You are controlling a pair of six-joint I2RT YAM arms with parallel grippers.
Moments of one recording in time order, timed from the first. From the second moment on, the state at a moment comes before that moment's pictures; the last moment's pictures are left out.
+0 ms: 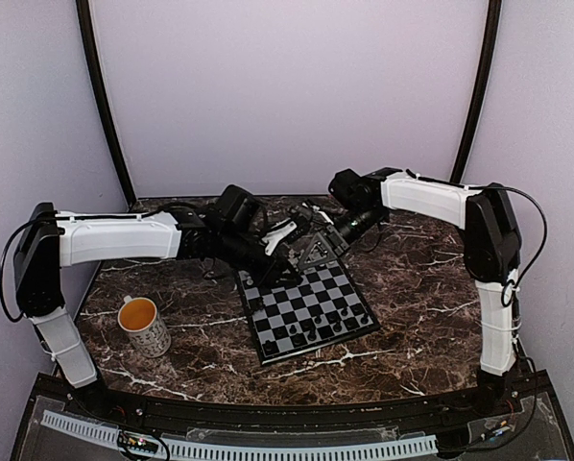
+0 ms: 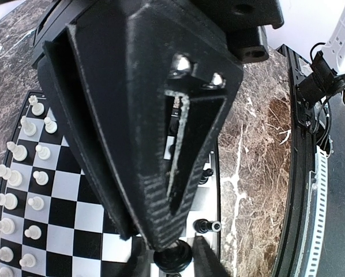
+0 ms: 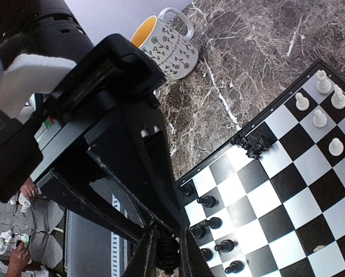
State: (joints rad) left arm -0.84 1.75 1.30 -0.33 0.44 0.06; right arm 0.62 2.12 1.81 -1.05 -1.12 -0.42
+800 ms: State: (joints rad) left arm -0.80 1.52 1.17 -0.24 0.02 0.09; right arm 0.75 1.85 1.53 -0.96 -0.52 -0.56
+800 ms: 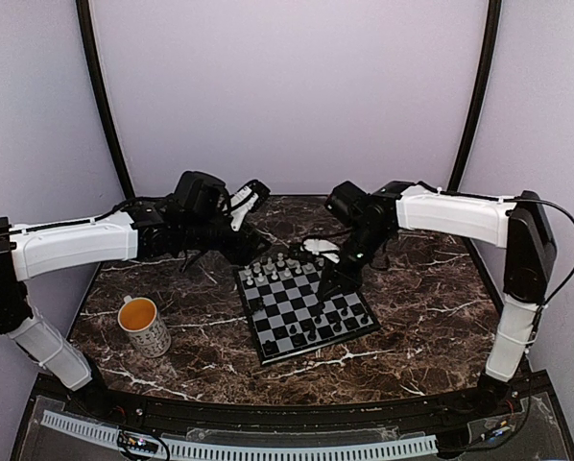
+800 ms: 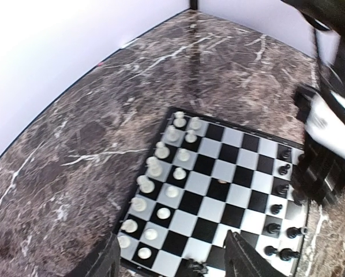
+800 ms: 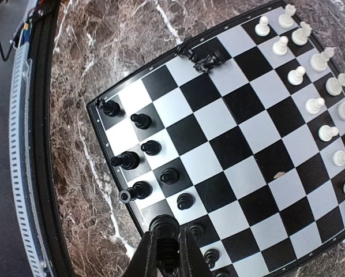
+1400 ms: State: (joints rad) left arm -0.79 1.52 1.17 -0.25 -0.08 0.06; right arm 0.93 1.85 1.39 -0.89 -0.24 -0.66
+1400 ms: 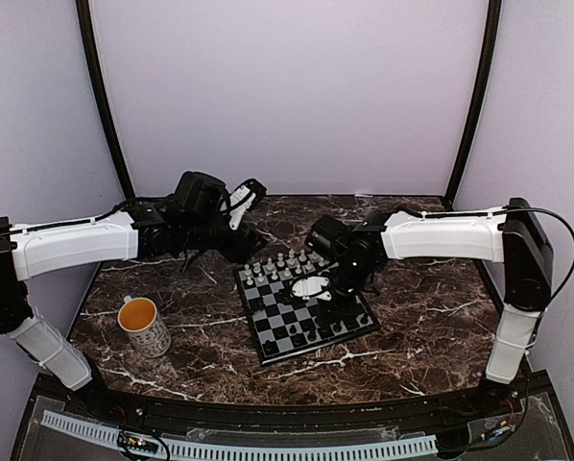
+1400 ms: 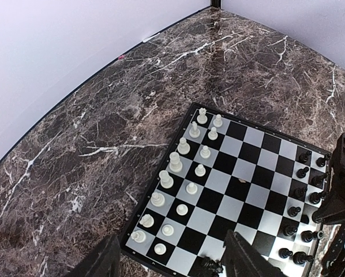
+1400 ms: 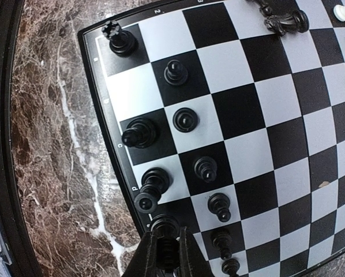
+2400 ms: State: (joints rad) left arm -0.79 1.56 1.17 -0.27 -0.07 0.06; right arm 0.93 1.88 1.38 -0.86 -0.21 -0.69
